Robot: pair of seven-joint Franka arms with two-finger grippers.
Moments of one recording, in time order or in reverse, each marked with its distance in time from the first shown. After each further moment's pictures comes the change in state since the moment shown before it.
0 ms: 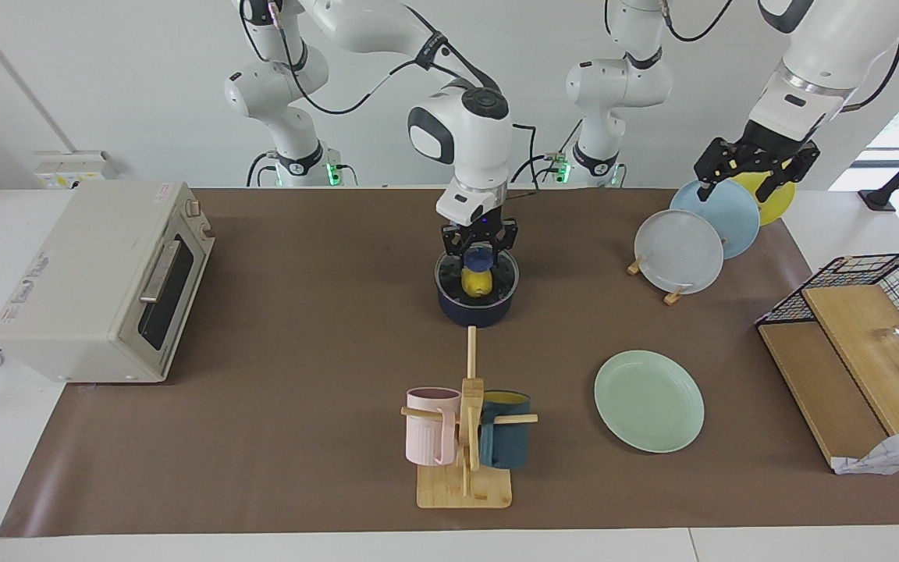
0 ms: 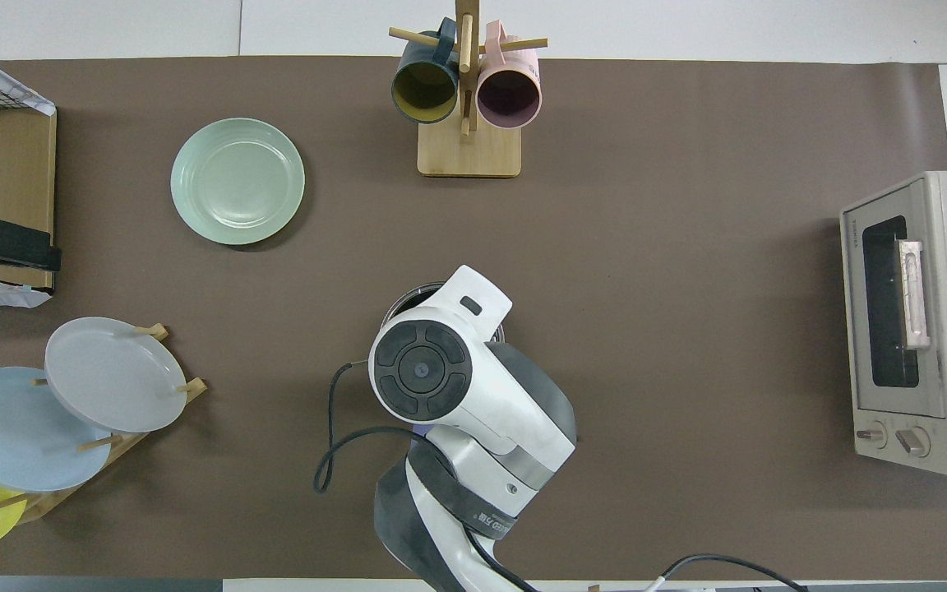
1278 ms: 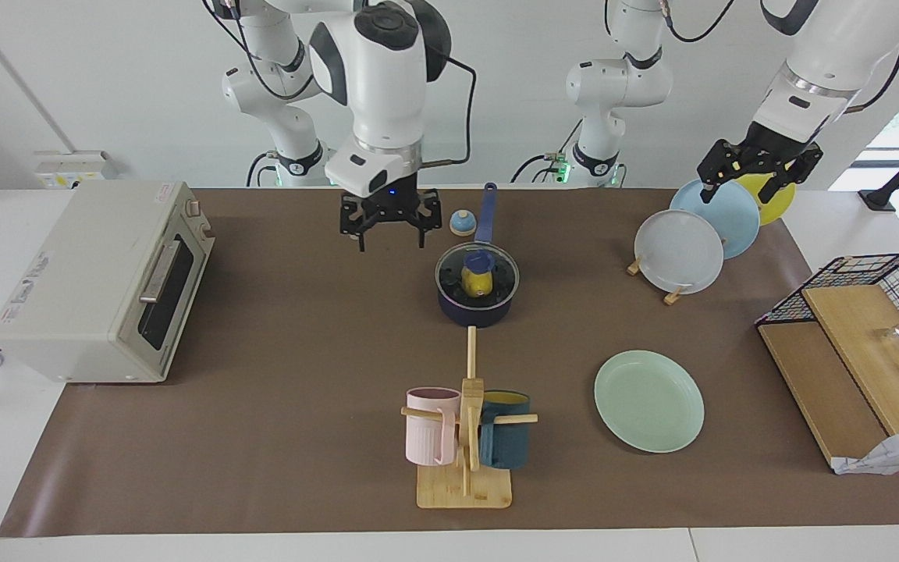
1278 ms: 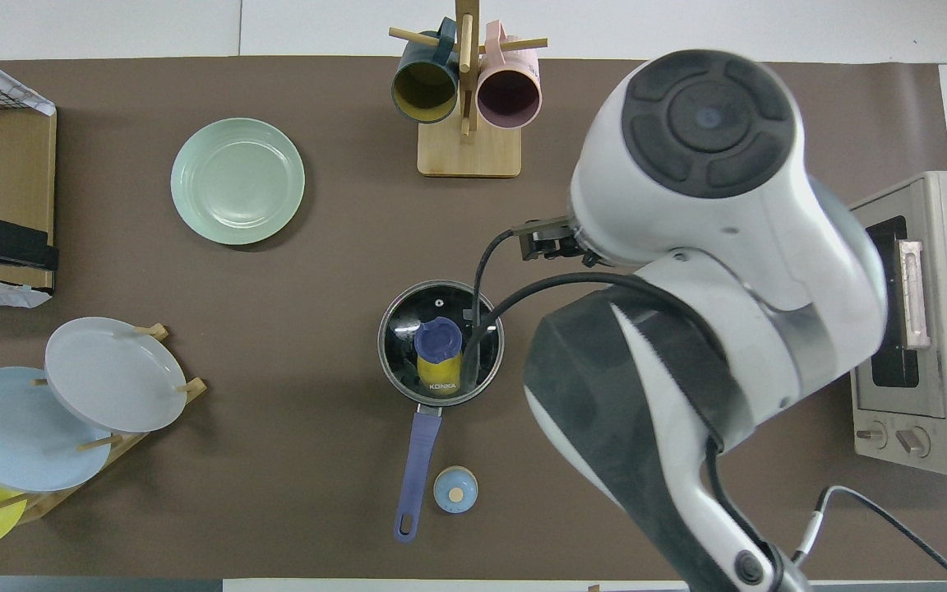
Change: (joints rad) left arm 0.008 0.000 -0.003 -0.005 0.000 0.002 0.000; right arm -0.279 -0.063 -0.019 0.404 -0.021 -0.541 -0.355
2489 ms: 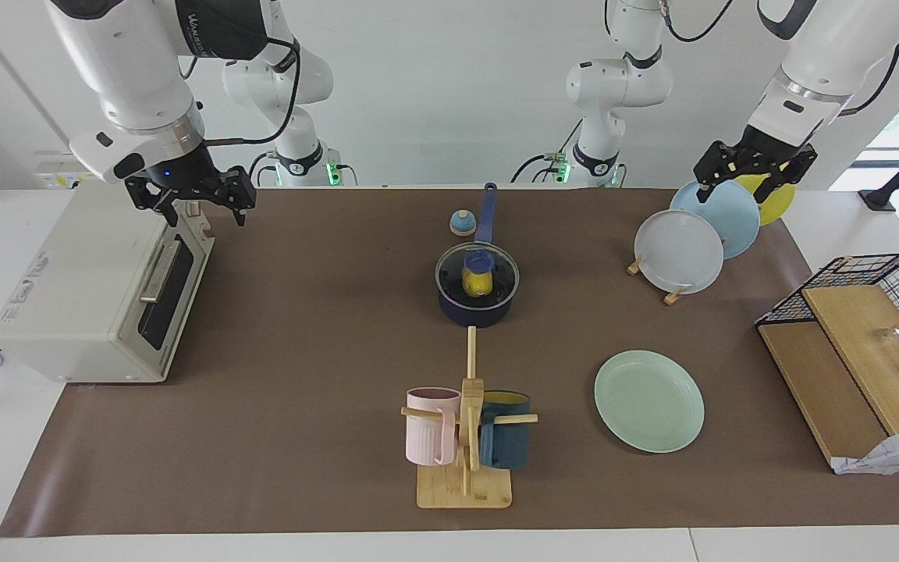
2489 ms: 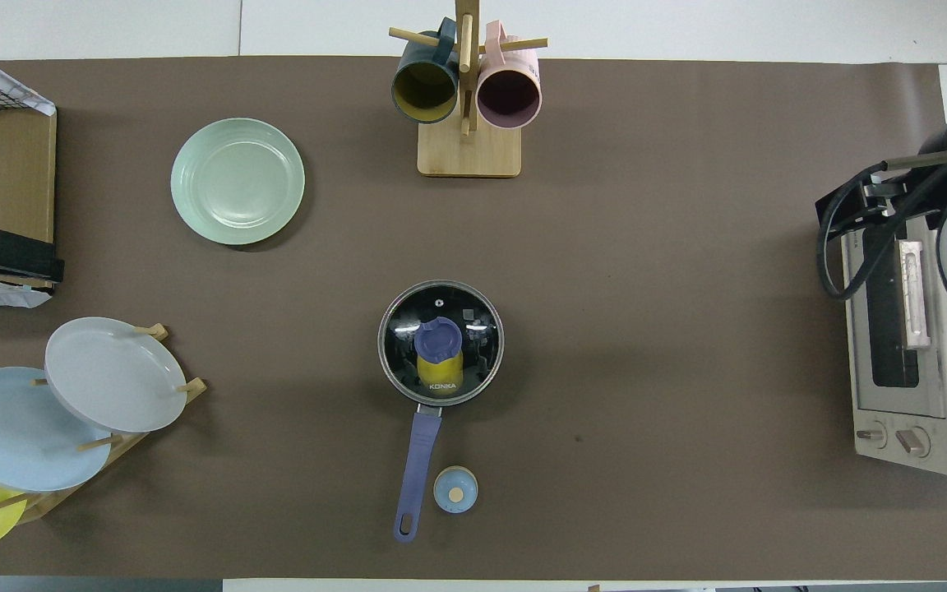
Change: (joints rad) left arm 0.000 -0.017 0.001 -0.037 0.000 -0.002 0.000; right arm -0.357 -0.059 -0.005 0.046 0.001 -0.217 -0.338
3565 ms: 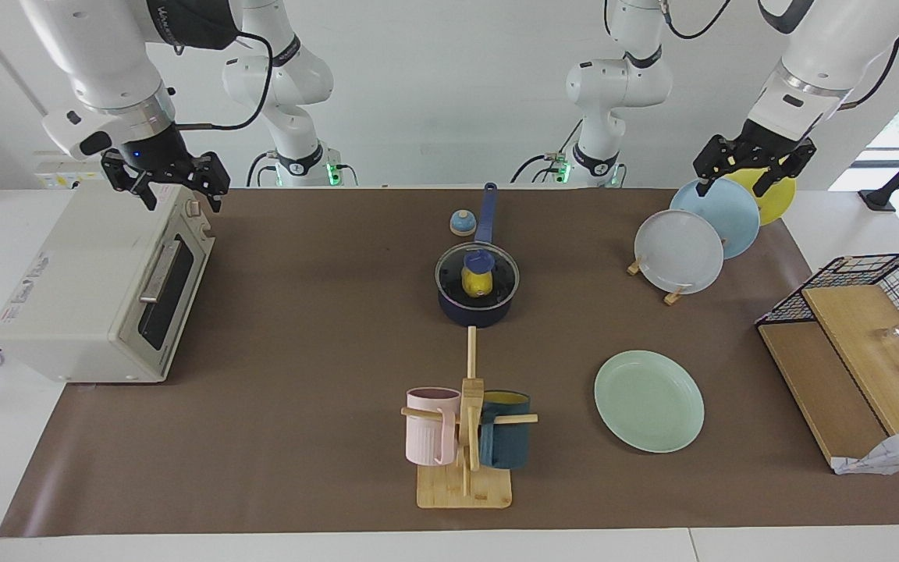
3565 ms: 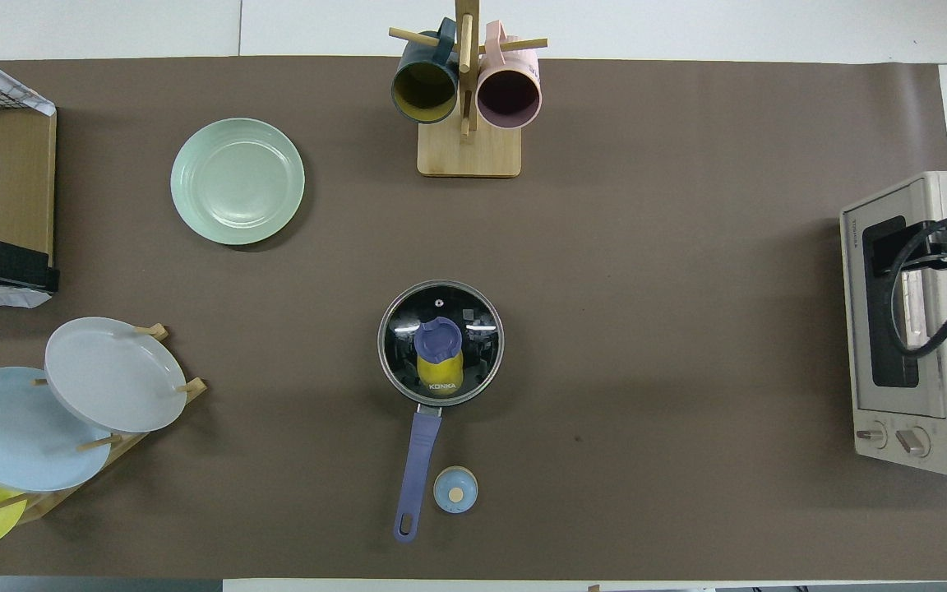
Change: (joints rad) left arm 0.000 -0.013 0.001 -0.002 0.000 -0.025 0.000; right arm -0.051 -0.178 -0.045 -0.248 0.017 0.105 -0.029
